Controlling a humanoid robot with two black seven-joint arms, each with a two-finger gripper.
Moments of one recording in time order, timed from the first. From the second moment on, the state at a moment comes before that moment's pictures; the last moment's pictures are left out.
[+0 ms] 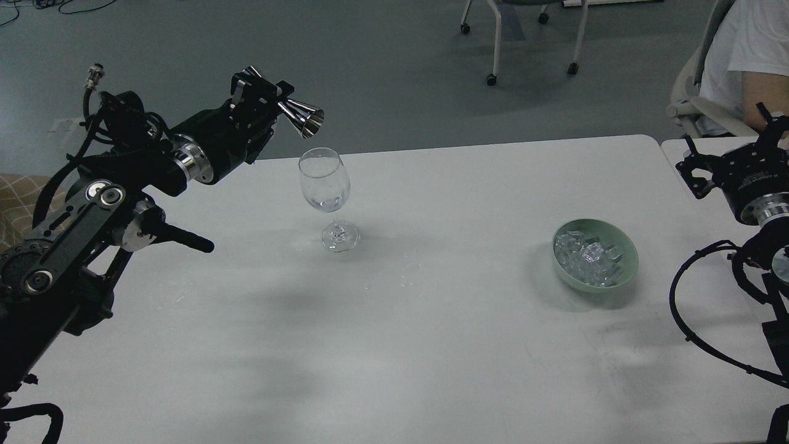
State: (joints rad) left arm -0.63 0.47 -1.04 -1.36 0.90 -0.17 0.22; right arm 0.39 -0.28 1.64 0.85 -0.25 0.28 -0.04
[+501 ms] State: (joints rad) left arm -0.63 0.46 -1.07 -1.36 0.85 -0.21 0.21; right arm 0.38 -0.29 1.65 0.84 -0.25 0.28 -0.04
